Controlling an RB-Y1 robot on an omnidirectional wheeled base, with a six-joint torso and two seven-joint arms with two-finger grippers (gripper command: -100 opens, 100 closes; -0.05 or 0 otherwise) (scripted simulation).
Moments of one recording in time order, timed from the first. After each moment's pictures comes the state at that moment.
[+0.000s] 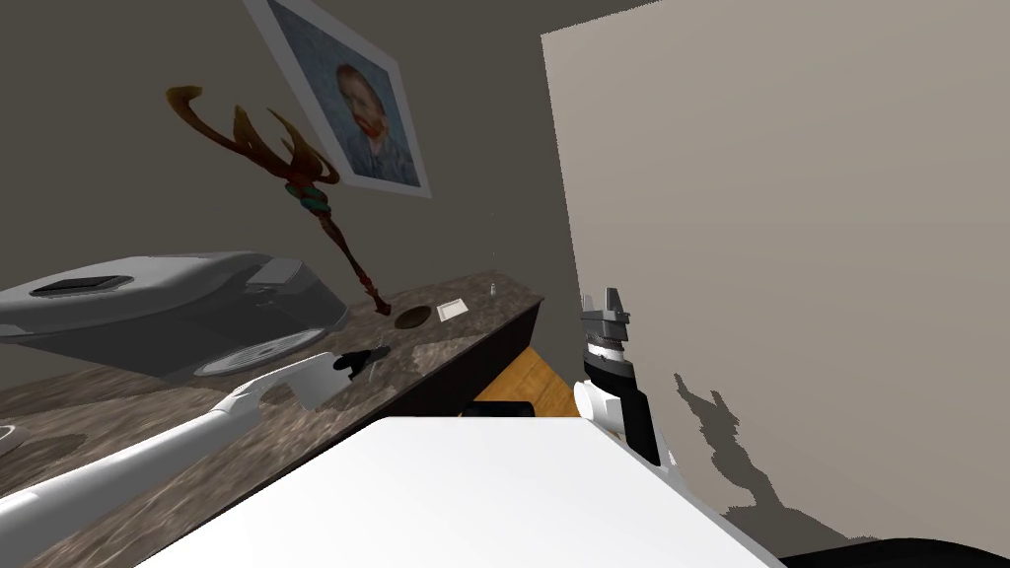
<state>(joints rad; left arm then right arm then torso) 0.21 1.20 -0.34 -1.56 0.26 0.61 -0.20 0.51 0.00 -0.03 -2.35 -0.08 -0.46 0.02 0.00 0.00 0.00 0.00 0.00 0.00</state>
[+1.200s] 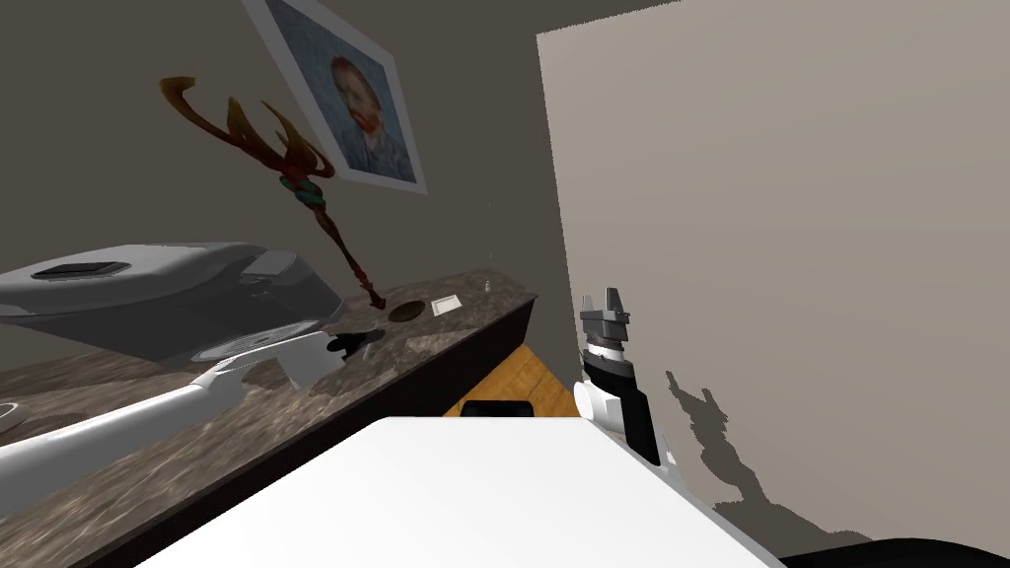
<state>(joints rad) 0.19 1.36 -0.29 -1.65 0.26 0.67 -0.17 0.51 0.00 -0.03 -2.35 -0.08 -0.45 0.02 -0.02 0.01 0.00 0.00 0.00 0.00</state>
